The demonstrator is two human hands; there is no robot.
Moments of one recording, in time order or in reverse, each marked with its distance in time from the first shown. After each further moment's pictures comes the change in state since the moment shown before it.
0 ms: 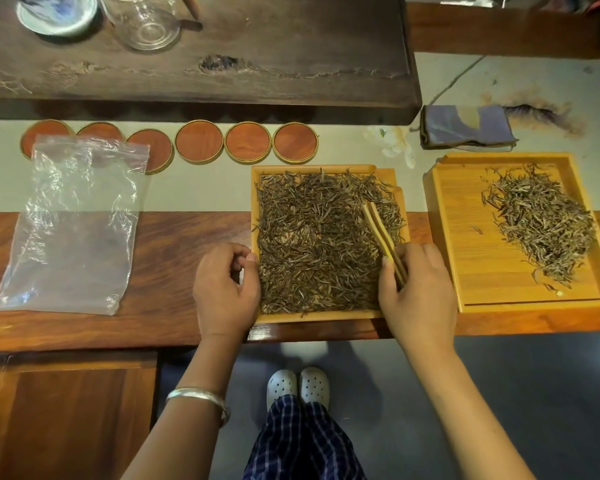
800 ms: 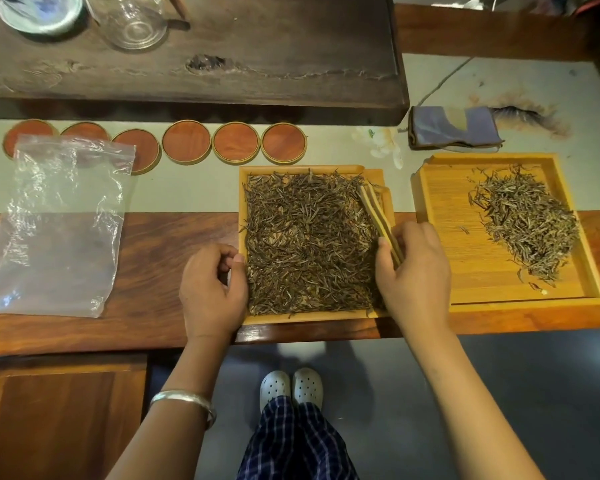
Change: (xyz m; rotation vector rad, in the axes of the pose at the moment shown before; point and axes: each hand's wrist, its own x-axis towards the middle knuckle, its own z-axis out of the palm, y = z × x) left_hand 0.000 -0.003 0.002 0.017 0.013 0.028; right_hand 0.026 0.007 -0.005 0.035 0.033 -0.014
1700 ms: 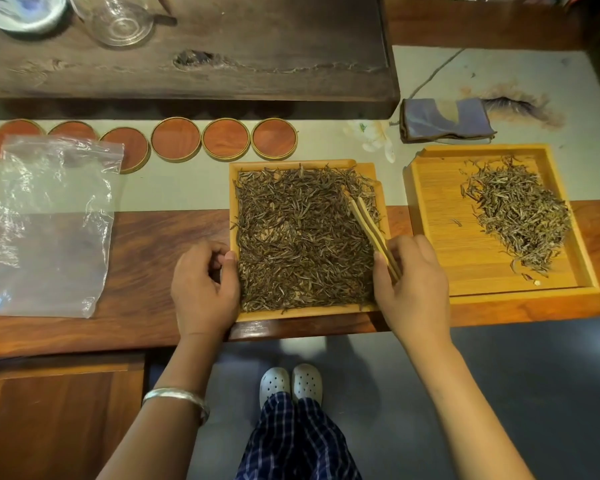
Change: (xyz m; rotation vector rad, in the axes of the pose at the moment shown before) left_hand 0.000 -0.003 0.002 0.010 0.008 0.012; right_hand -0.022 0.011 -0.007 0.062 -0.065 -0.026
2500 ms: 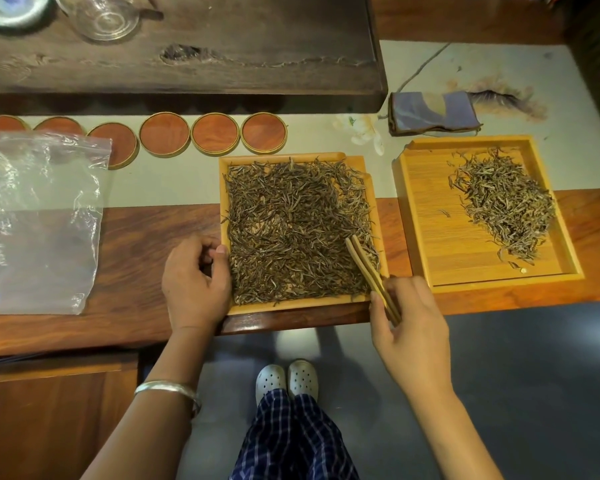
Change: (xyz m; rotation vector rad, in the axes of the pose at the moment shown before) left_hand 0.000 0.001 0.000 0.017 -0.010 -0.024; right_hand -0.060 0.006 -0.011 0.041 -0.013 0.048
